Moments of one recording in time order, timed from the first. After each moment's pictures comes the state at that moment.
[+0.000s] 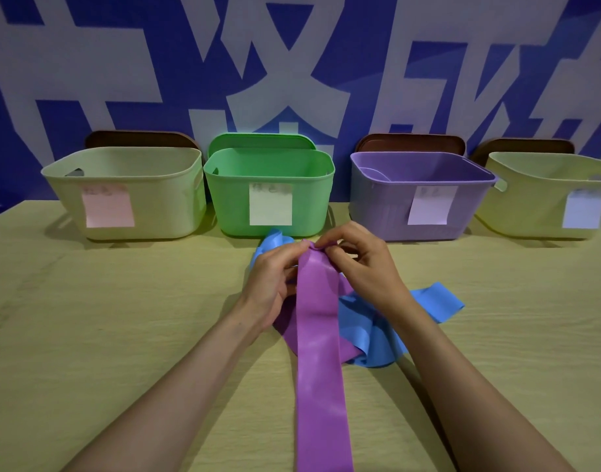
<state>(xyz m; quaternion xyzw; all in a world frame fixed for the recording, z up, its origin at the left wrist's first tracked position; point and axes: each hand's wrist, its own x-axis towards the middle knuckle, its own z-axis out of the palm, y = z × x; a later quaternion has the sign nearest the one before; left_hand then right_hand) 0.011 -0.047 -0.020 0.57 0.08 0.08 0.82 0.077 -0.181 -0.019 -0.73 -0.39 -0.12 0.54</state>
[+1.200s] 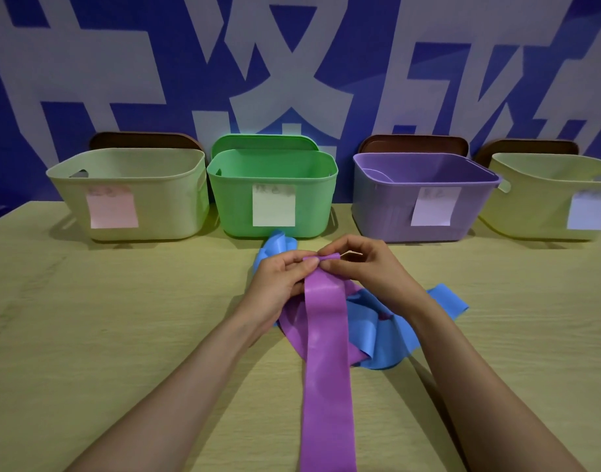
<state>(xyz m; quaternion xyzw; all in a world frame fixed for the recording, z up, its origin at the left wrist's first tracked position) 0.013 -0.041 -0.035 0.60 0.04 0.08 0.80 0.075 -0.192 -0.013 -0.70 -0.30 0.13 0.63</state>
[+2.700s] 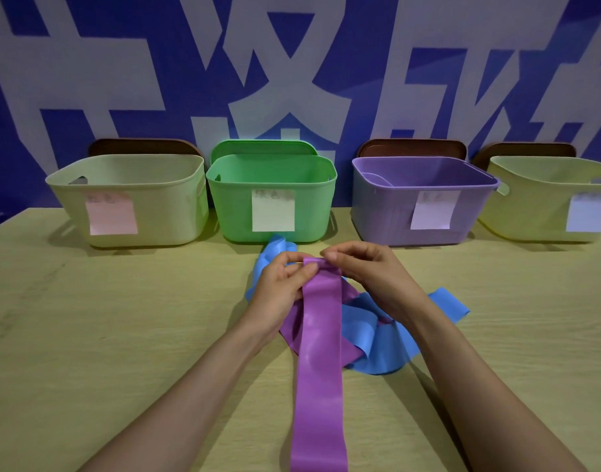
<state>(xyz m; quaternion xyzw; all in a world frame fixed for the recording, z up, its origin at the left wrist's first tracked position) 0.016 -0.044 -0.043 0.62 0.05 0.11 0.78 0.077 -0.189 -0.014 -0.66 -0.24 0.14 0.70</state>
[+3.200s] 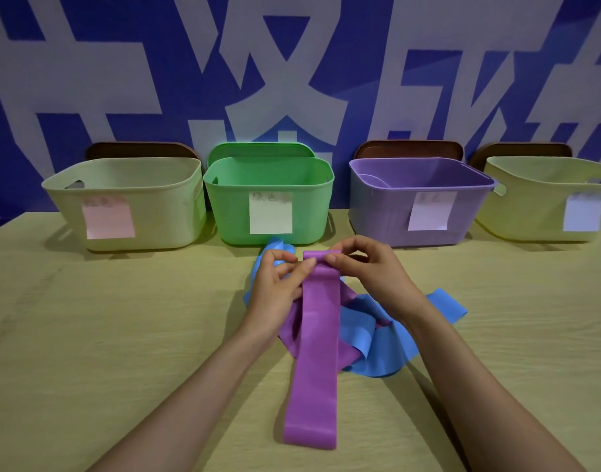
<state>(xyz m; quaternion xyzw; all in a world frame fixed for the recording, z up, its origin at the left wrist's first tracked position) 0.014 -0.050 -0.039 0.60 0.09 0.18 0.77 0.076 -0.191 -0.010 -0.71 -0.24 0.09 0.66</state>
